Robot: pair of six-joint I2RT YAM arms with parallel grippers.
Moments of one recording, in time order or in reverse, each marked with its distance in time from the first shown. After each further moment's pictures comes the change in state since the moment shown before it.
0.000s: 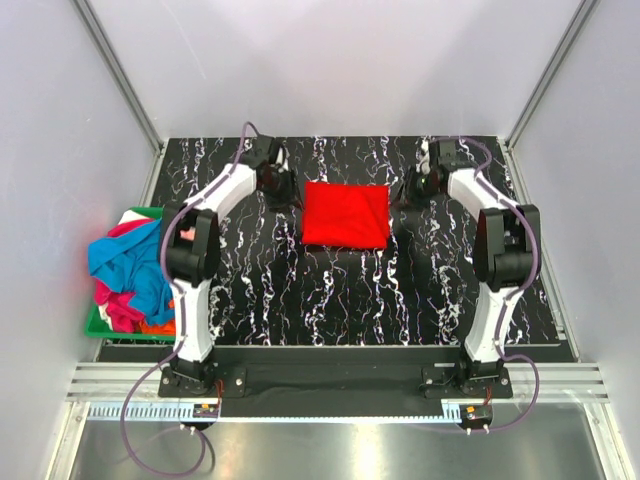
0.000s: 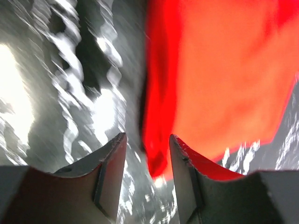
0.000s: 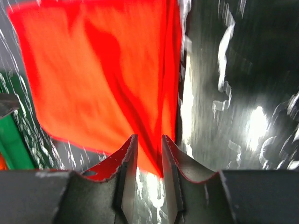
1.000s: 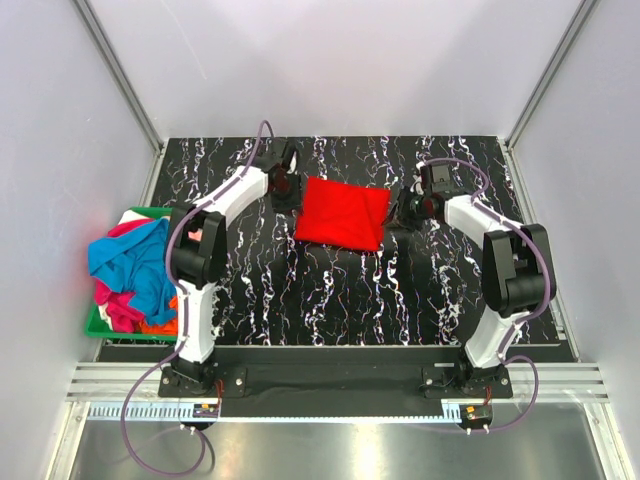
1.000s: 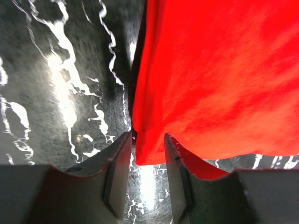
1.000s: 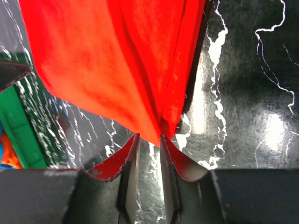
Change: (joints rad) left arm -0.097 -0.035 -0.040 -0.011 -0.192 0.063; right arm 0.080 -0.246 -0.401 0.204 0.004 0.130
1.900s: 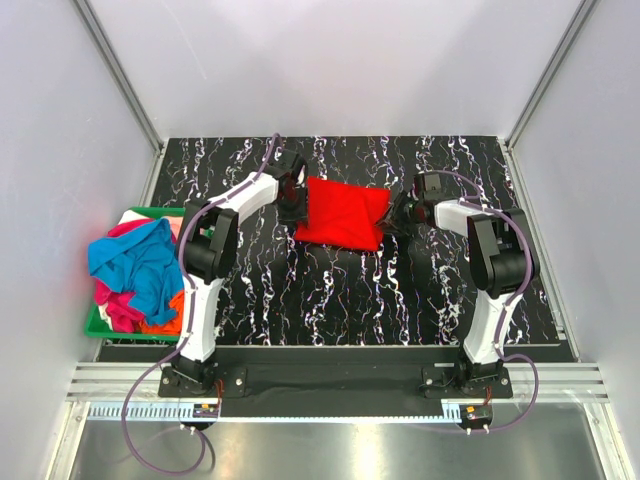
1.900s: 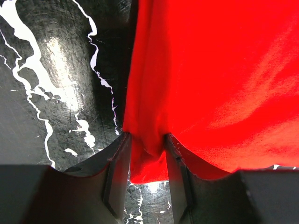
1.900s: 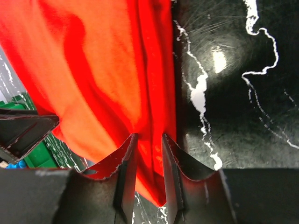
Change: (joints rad) left arm -0.022 0.081 -0.007 0.005 0.005 0.000; right arm -0.001 0.162 -0.020 0.226 0.015 0.220
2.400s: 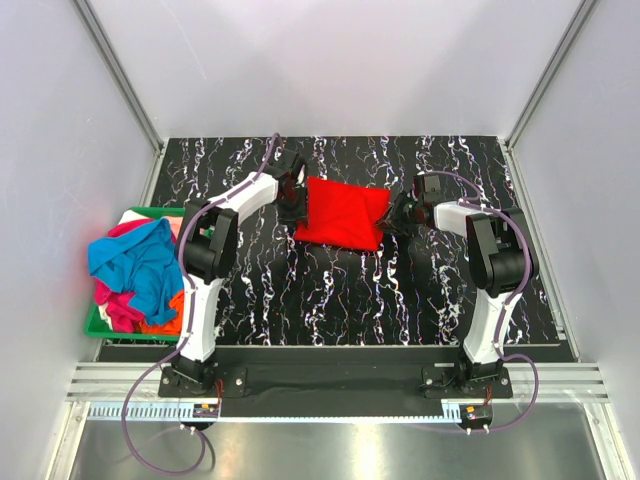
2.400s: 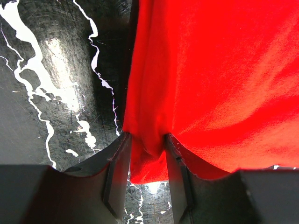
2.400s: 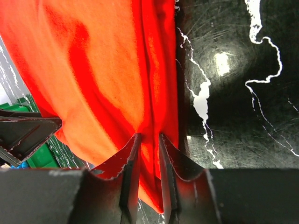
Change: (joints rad) left arm 0.002 0.000 0.000 0.003 0.000 0.003; right arm 0.001 0.014 -0.013 0.050 -0.003 0.013
